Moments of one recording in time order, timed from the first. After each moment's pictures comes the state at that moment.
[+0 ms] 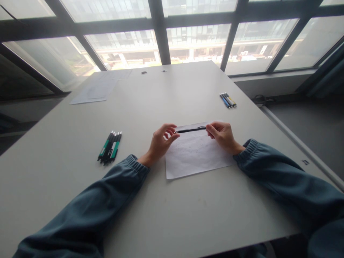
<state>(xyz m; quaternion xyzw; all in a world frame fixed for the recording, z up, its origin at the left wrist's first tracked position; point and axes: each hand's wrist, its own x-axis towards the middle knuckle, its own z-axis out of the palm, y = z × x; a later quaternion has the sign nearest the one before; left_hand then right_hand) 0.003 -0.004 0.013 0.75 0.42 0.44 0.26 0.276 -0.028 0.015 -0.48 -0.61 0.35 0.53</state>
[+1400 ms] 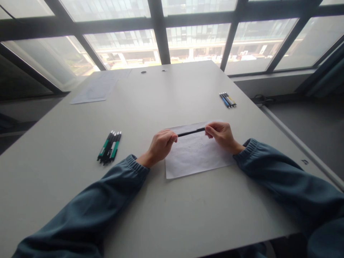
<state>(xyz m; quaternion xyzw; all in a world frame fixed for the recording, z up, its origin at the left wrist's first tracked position) -0.004 -0.007 0.016 0.87 0.30 0.38 0.12 0.276 -0.028 0.014 -0.43 -0.61 0.38 0.54</state>
